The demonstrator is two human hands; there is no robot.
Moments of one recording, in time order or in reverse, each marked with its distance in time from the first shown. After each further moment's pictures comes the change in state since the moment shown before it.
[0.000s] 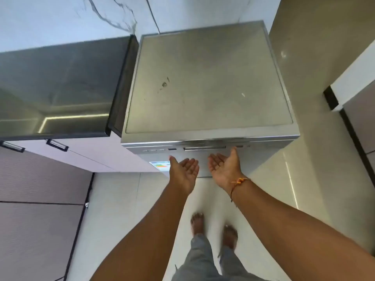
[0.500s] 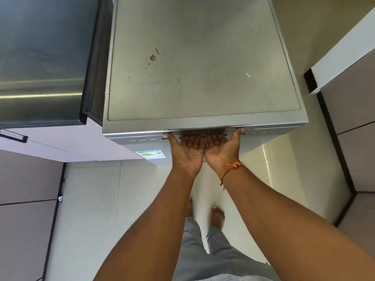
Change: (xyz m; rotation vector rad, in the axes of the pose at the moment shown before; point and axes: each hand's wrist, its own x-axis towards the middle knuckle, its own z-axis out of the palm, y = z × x) left_hand 0.055 0.007 0.016 -0.351 -0.260 -0.068; right_hand 0.035 0.015 0.031 0.353 -0.070 -0.171
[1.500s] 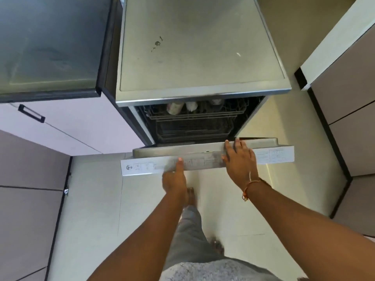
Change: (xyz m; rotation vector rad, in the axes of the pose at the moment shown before) left_hand -0.137 -0.019 -0.154 1.132 0.520 0.324; right_hand -0.085 -0.014 -0.174 -2.513 0.140 -0.925
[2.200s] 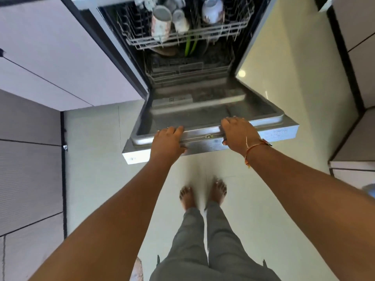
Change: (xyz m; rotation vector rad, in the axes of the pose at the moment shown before) left_hand 0.032 -0.143 -0.057 1.450 -0.326 0.909; right_hand -0.117 0.020 0.085 -0.089 -0.366 -0.244
